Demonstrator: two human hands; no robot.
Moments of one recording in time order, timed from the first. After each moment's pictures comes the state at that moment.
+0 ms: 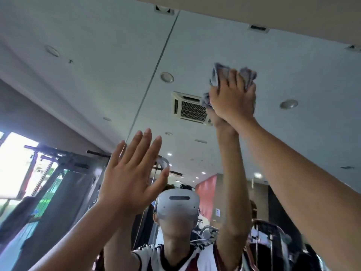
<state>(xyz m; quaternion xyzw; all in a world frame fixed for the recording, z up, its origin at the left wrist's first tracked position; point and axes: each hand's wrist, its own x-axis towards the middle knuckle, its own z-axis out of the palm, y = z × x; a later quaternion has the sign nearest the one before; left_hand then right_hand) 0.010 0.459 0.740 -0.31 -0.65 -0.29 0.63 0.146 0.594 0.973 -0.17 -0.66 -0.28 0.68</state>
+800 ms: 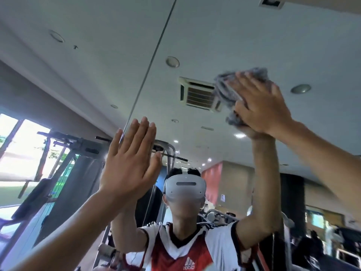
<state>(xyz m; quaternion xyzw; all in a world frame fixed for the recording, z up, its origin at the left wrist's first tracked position) 0.013 0.463 0.721 -0.32 -0.64 -0.33 0.62 0.213 0.659 0.928 -0.05 -0.72 -0.40 0.56</state>
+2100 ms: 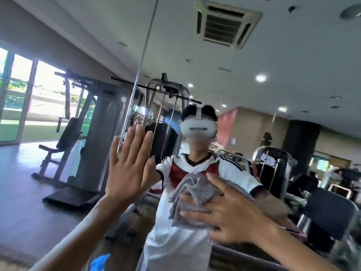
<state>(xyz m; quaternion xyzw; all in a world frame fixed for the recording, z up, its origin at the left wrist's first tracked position) 0.022 0.456 0.528 -0.31 -0.67 -0.29 0.60 0.222 0.666 0.564 0.23 -0.75 -0.56 0.26</state>
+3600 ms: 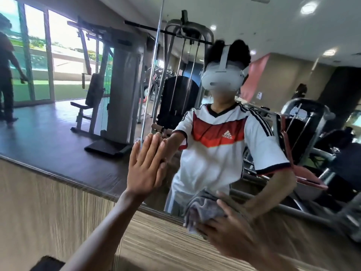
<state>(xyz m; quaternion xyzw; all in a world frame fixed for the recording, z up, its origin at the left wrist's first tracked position) 0.011 0.441 0.365 -0.36 -0.67 -0.27 0.59 0.233 0.648 0.342 0.15 -0.88 -0.42 0.14</state>
